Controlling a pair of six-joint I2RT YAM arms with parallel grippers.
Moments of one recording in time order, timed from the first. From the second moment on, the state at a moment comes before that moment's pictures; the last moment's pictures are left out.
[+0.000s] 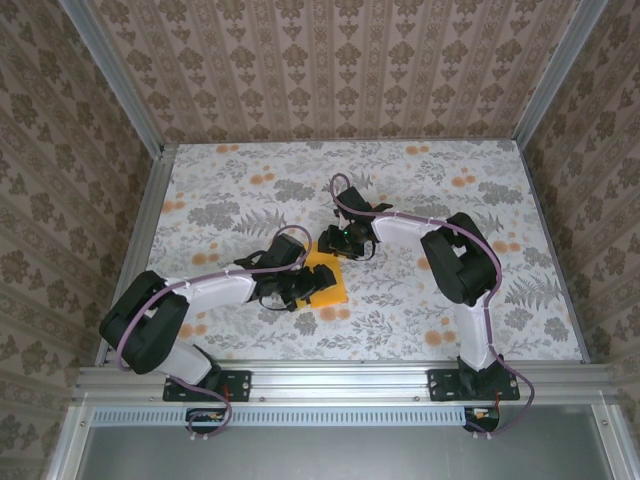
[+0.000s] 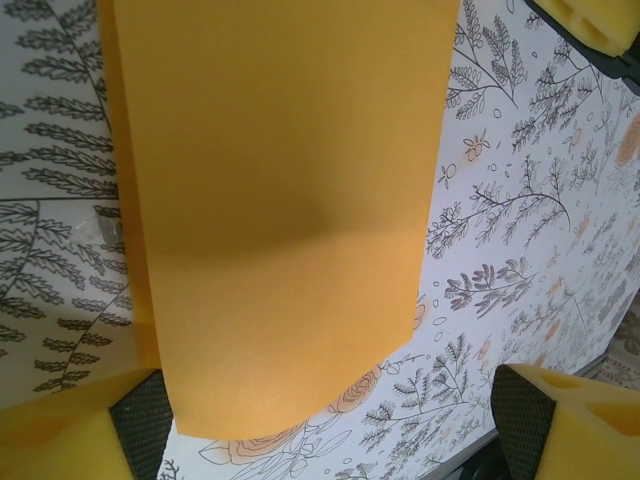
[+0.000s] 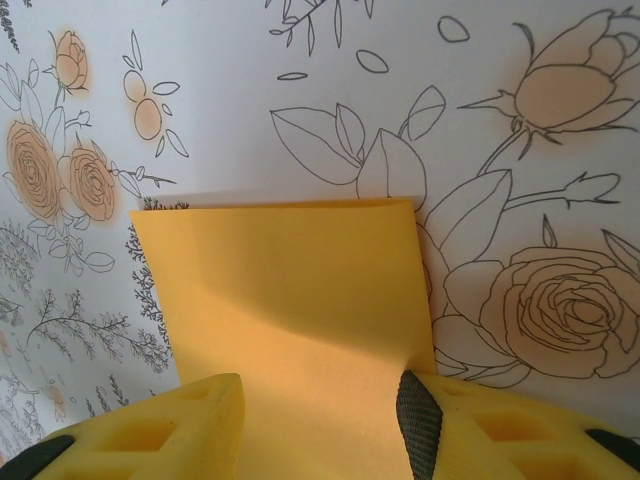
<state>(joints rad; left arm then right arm) -0.76 1.48 0.68 -0.18 0.40 -1.11 0.57 2.06 1.36 -0.41 -0.32 0.70</state>
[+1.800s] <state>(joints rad) -0.71 1.55 0.73 0.00 0.42 -1.03 0.54 2.08 1.36 -0.37 -0.40 0.70</state>
